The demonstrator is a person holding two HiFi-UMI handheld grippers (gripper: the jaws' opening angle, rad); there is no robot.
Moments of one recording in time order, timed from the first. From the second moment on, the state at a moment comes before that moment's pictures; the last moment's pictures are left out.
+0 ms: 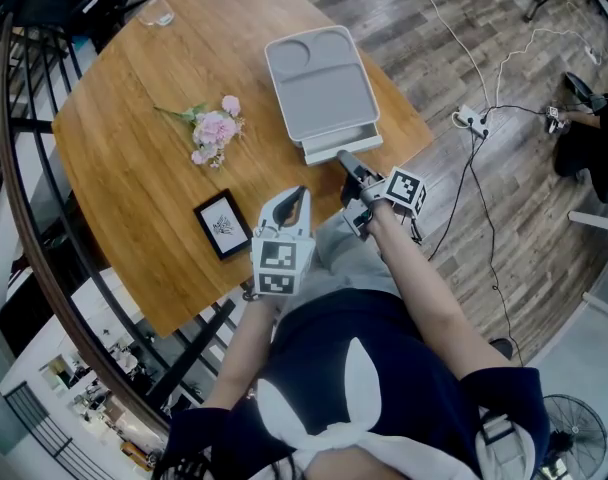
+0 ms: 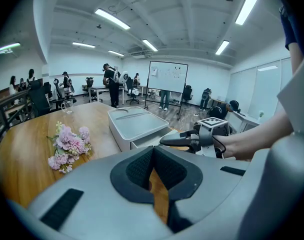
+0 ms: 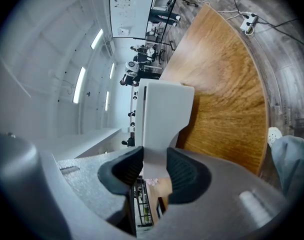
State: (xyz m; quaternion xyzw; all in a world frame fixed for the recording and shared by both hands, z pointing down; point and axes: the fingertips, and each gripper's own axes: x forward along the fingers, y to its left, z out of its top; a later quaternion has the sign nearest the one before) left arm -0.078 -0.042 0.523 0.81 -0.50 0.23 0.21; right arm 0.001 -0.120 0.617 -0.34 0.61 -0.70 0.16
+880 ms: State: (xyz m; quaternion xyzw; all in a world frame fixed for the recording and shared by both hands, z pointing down) left arm -0.075 -0.028 0.524 0.81 -0.50 0.23 0.21; right arm 0.005 -0.112 0.611 -0.34 0.64 -0.67 0.15
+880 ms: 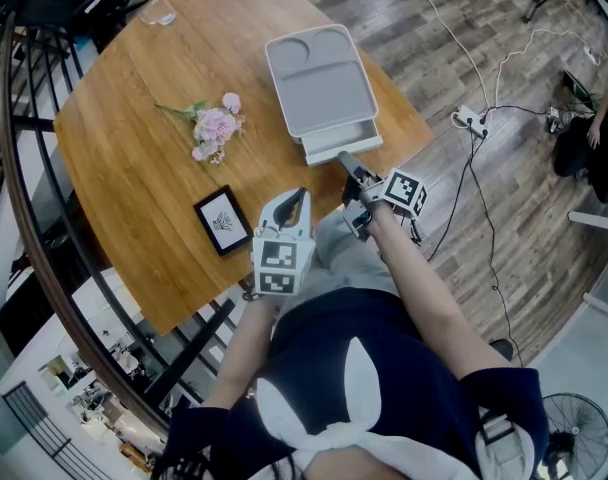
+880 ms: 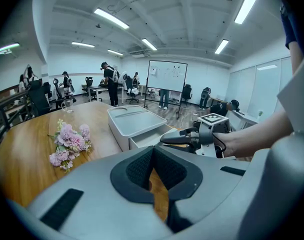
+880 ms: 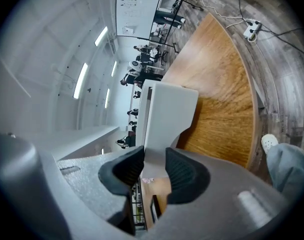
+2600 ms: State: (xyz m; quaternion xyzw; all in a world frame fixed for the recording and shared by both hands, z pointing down) left arm -0.060 -0.063 0.511 0.86 -0.38 0.32 0.11; right arm 0.033 -0.104 0.539 -0.29 0.90 -0.22 -0.24
